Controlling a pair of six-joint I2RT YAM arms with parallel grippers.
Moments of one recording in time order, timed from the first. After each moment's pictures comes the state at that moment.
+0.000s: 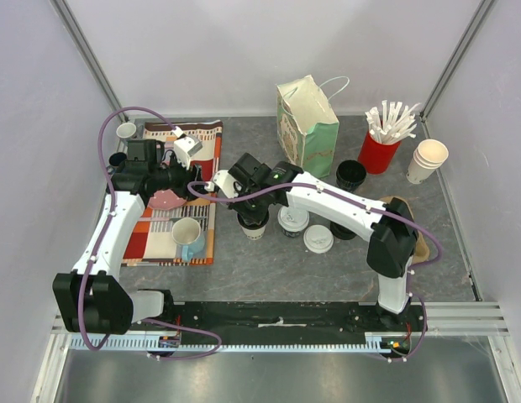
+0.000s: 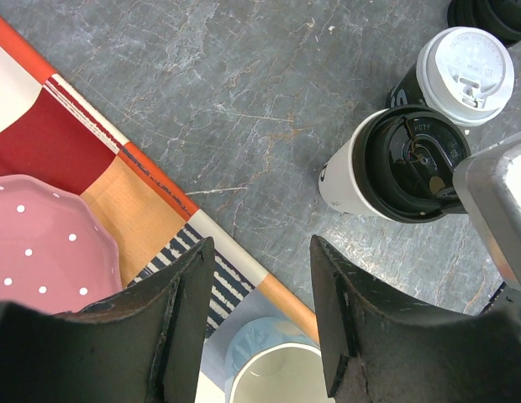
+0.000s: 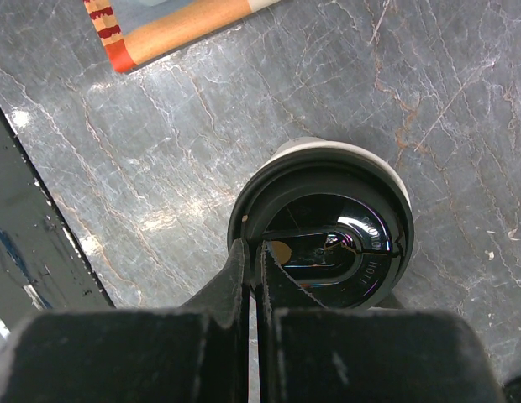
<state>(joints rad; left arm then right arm) -0.04 1.26 1.10 -0.63 0.68 0.40 0.96 1.90 1.74 -0.88 -0.16 -0.20</state>
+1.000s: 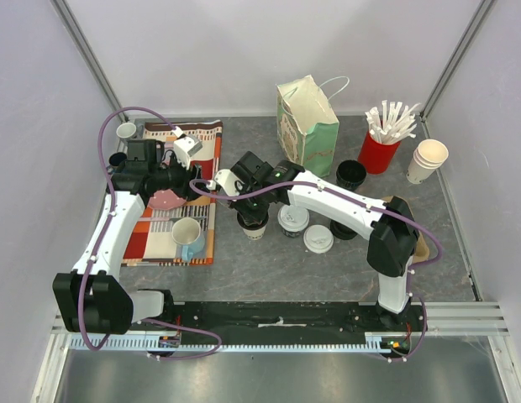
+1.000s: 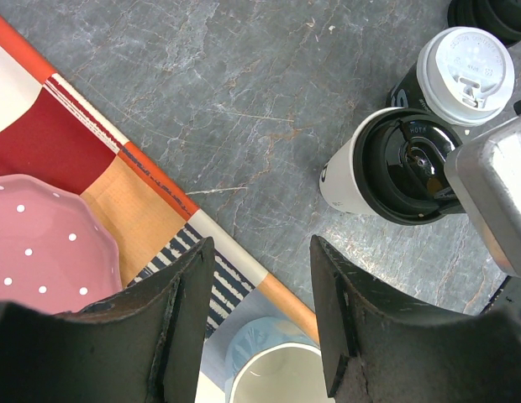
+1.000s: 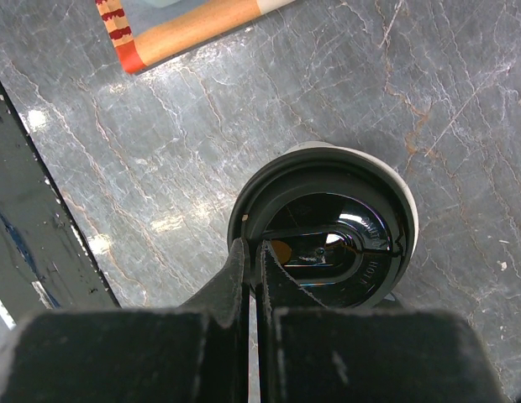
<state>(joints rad) -0.04 1.26 1.10 -0.63 0.68 0.40 0.94 1.90 1.73 -0.86 -0.21 -0.21</state>
